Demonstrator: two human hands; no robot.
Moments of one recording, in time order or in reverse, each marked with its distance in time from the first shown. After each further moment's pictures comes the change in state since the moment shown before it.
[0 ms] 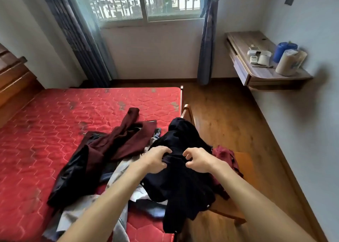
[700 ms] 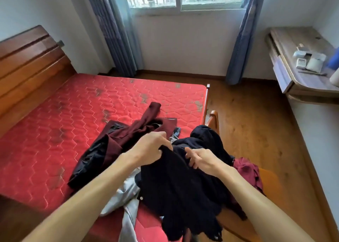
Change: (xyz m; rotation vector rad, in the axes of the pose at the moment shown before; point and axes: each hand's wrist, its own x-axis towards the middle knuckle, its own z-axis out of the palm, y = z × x) left_hand -0.005 -0.055 -0.078 0.030 0.335 0.211; right_hand 0.085 -0.027 -0.006 0.231 0.006 -0.126
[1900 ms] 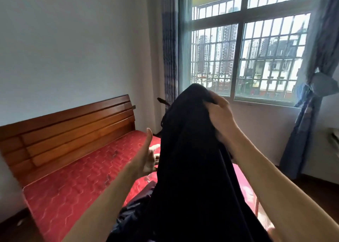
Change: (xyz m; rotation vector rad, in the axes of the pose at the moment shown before) left_hand -0.111 -0.123 -0.209 -1.586 0.301 -0.415; right_hand -0.031 -0.412 -0.075 0.689 0.288 -0.923
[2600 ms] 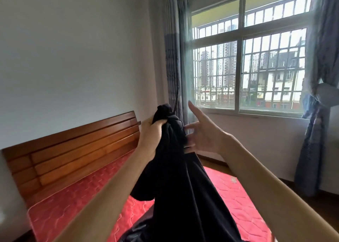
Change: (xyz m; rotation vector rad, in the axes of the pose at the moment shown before) left_hand -0.052 0.095 0.111 0.274 0.545 0.796; right_hand 0.028 -0.001 0.012 0.216 -0.456 0.717
